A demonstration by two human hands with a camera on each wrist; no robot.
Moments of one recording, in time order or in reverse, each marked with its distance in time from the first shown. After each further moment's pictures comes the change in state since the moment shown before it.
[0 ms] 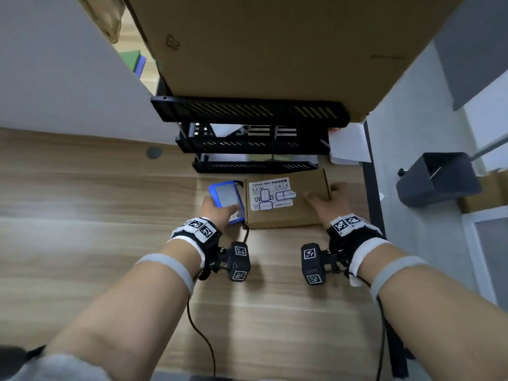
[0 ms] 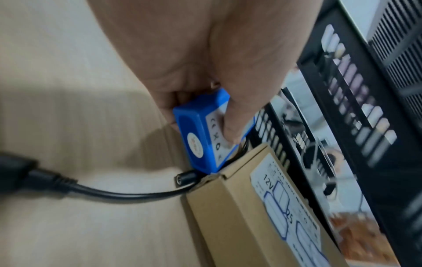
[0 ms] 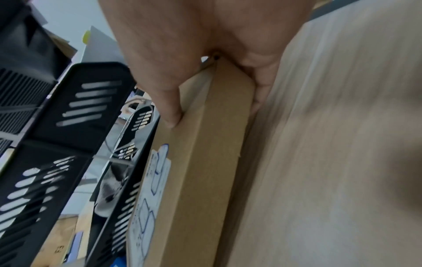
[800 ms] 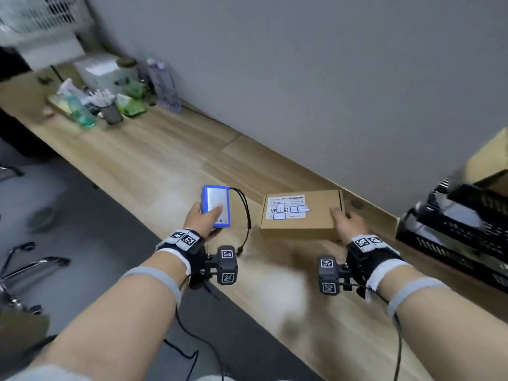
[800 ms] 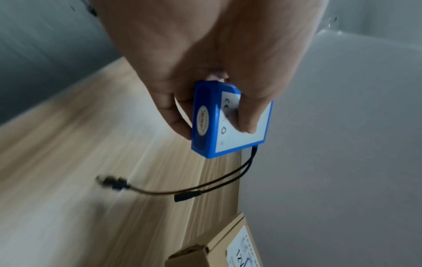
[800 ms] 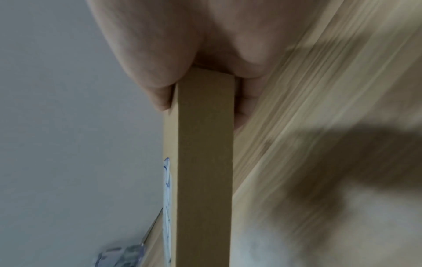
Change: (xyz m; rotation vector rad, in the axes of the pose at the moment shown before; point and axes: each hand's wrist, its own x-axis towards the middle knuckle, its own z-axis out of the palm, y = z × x) left_hand -0.077 -0.218 -0.514 -0.750 0.414 0.086; right_hand -0.300 -0.193 0.346 -0.197 -0.325 -0.354
